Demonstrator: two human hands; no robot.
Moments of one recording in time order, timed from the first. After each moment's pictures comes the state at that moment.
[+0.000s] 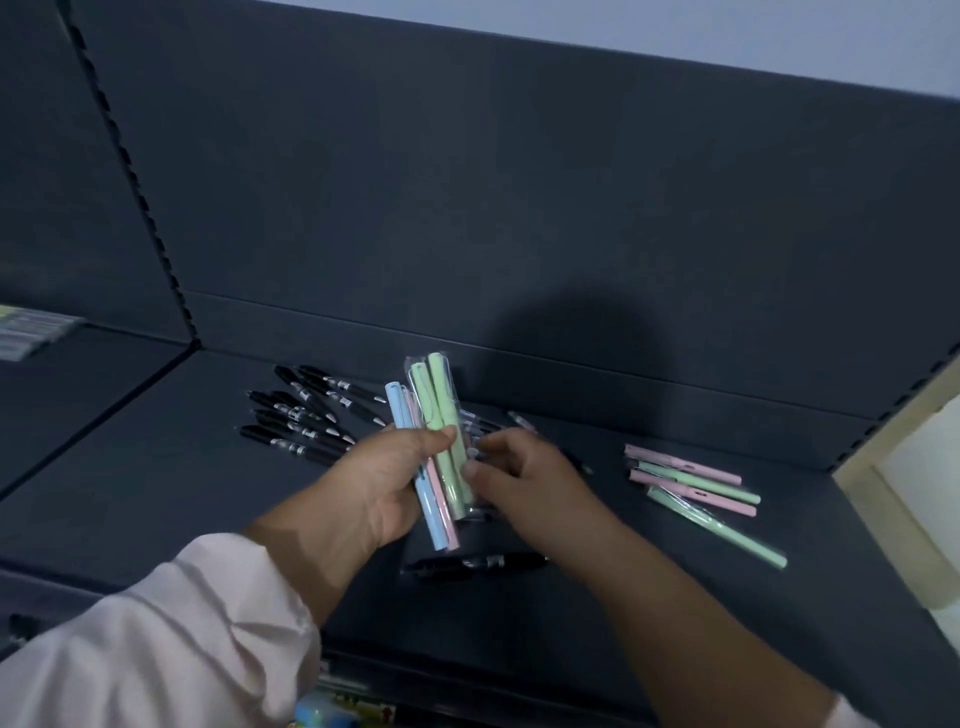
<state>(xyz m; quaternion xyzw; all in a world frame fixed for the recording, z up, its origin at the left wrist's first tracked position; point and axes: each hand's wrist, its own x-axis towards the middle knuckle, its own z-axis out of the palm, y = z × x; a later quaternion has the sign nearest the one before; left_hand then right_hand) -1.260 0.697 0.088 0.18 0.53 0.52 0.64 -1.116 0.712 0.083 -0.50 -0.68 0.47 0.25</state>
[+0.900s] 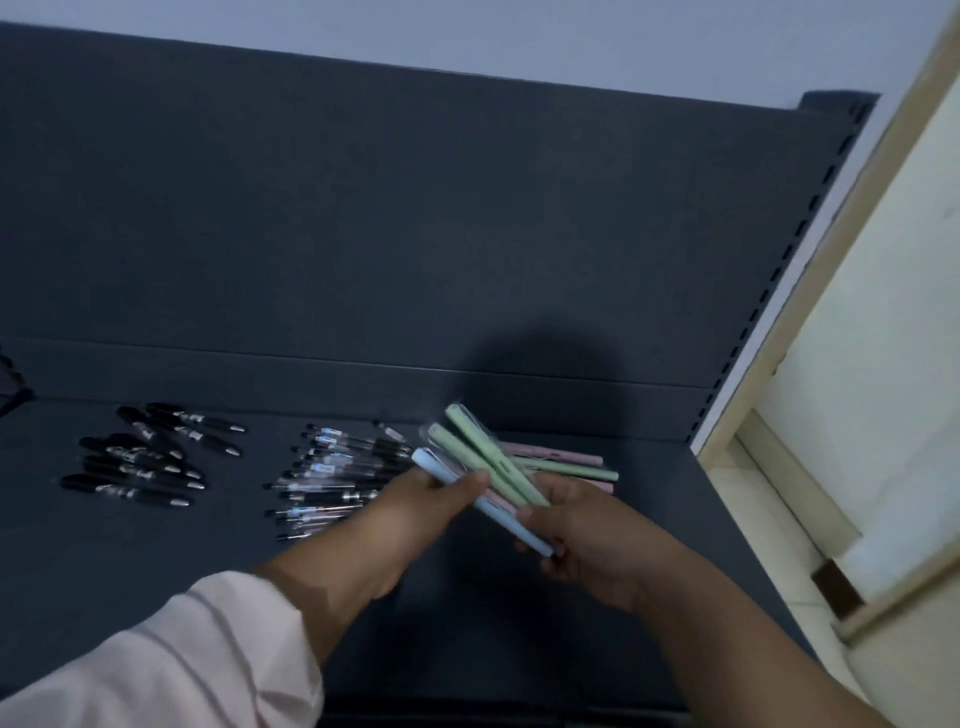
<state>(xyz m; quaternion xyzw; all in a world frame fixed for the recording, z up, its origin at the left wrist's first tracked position) -1.115 0.707 0.073 0.46 0.60 0.36 0.55 -0.945 0.712 0.077 -0.52 -0.51 0.63 0.26</state>
